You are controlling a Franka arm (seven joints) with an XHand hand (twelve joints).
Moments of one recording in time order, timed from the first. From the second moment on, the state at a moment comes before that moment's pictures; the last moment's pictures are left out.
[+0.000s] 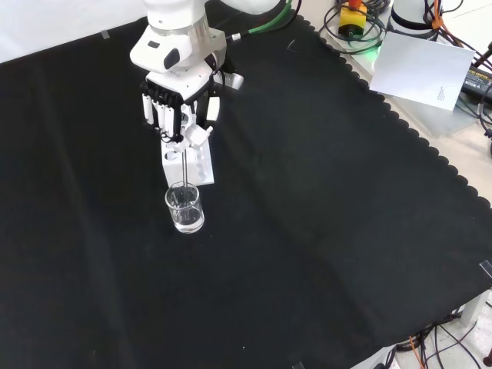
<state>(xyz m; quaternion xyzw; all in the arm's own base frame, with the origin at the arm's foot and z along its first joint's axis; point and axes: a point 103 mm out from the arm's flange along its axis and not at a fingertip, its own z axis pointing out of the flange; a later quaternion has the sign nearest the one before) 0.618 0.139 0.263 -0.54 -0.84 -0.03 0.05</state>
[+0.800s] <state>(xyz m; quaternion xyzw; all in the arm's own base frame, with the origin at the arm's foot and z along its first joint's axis) 0.632 0.113 0.261 -0.56 -0.83 -0.02 0.04</state>
